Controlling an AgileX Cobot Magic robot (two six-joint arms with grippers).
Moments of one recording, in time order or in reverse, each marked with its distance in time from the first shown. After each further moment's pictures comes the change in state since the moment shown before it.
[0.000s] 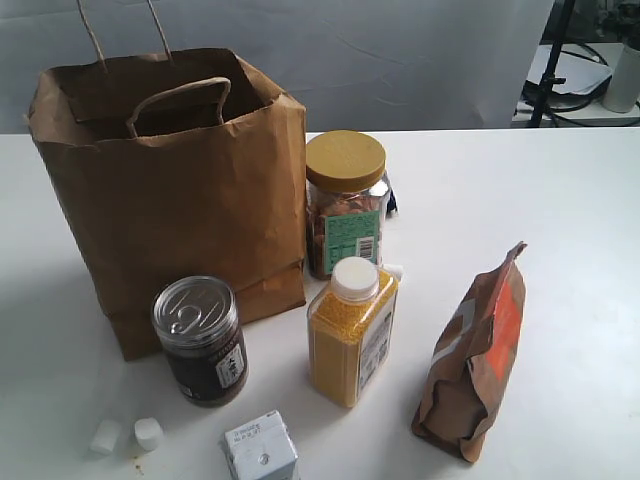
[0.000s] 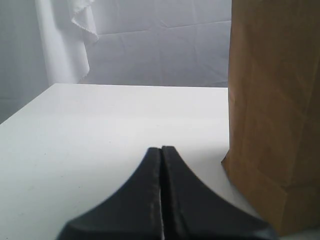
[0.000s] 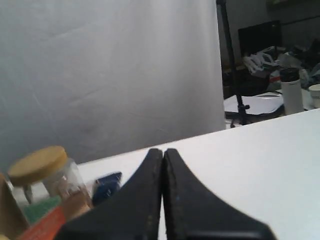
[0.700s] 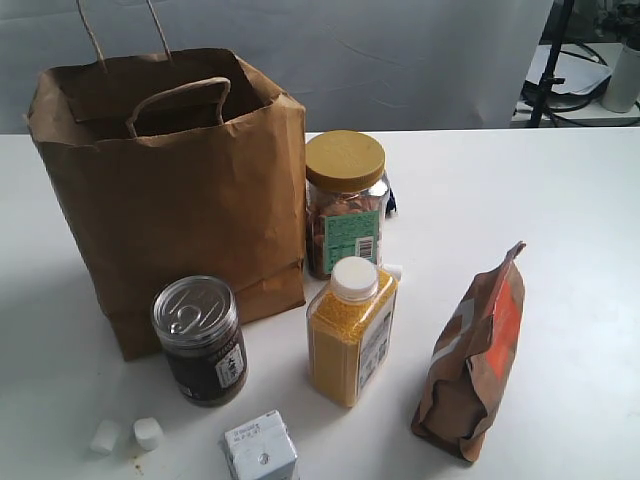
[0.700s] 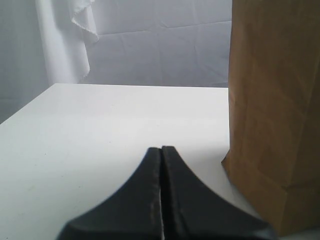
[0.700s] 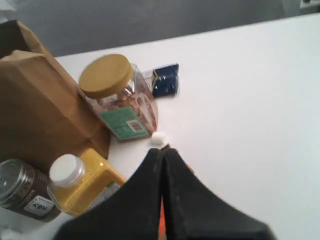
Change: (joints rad) left arm 0.000 0.000 0.000 0.000 0.000 0.000; right arm 0.072 0.679 -0.705 0.134 0.667 -0.063
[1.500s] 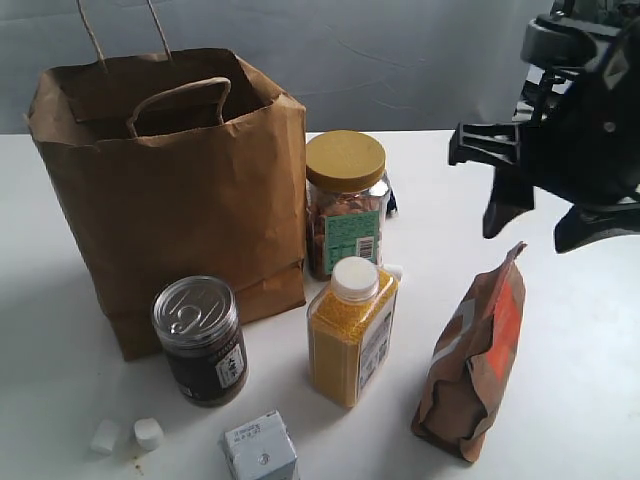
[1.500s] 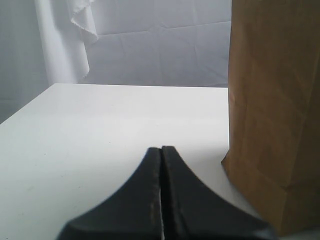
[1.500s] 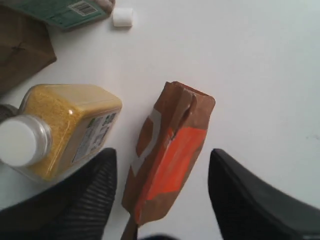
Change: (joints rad) left arm 0.000 0.000 0.000 0.000 0.000 0.000; right arm 0.365 0.749 -0.548 -0.342 0.479 0.601
